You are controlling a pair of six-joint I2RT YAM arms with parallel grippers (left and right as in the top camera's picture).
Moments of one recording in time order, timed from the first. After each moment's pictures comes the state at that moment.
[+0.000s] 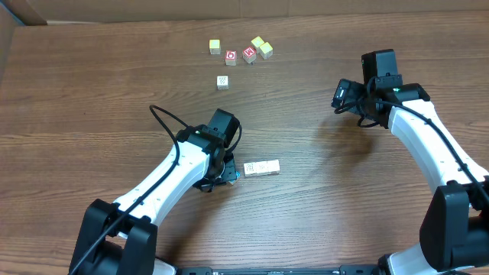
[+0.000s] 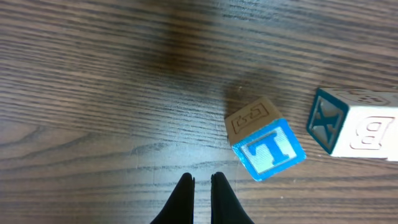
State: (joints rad) left arm -0.44 1.60 0.98 -0.92 -0.01 -0.62; right arm 0.13 1.71 1.26 -0.64 0.07 0.46
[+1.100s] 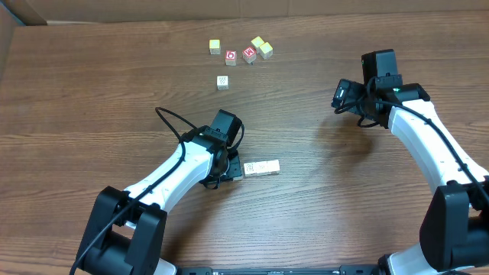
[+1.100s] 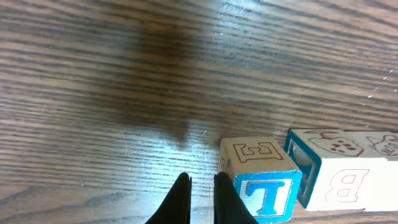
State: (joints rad) left arm -0.44 1.66 0.94 -0.74 0.03 -0.62; right arm 0.13 1.71 1.26 -0.64 0.07 0.46
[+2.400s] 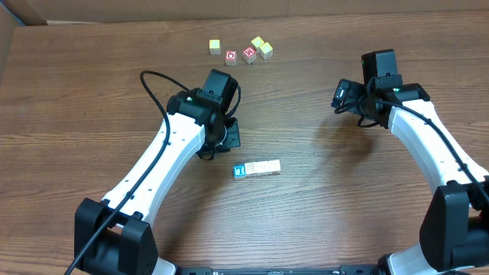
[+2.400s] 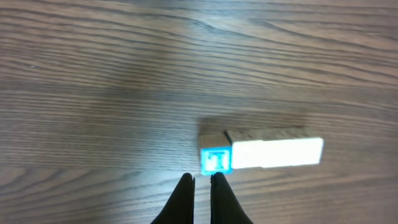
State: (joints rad) left arm -0.40 1.66 1.34 -1.08 0.04 -0.52; right arm 0.13 1.71 1.26 -0.64 0.07 0.46
